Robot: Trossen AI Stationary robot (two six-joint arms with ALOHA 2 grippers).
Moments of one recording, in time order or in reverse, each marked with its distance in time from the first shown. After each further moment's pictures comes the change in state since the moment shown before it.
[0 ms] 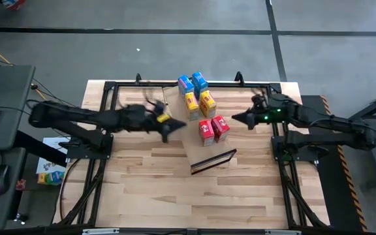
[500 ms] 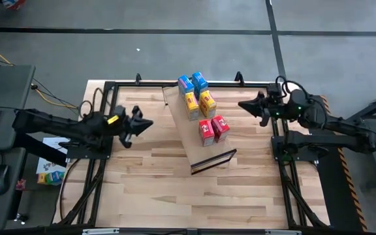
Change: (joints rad) left arm -0.012 -0.492 -0.630 0.640 0.033 0.283; right arm -0.009 -0.101 0.021 0.266 0.015 -0.201
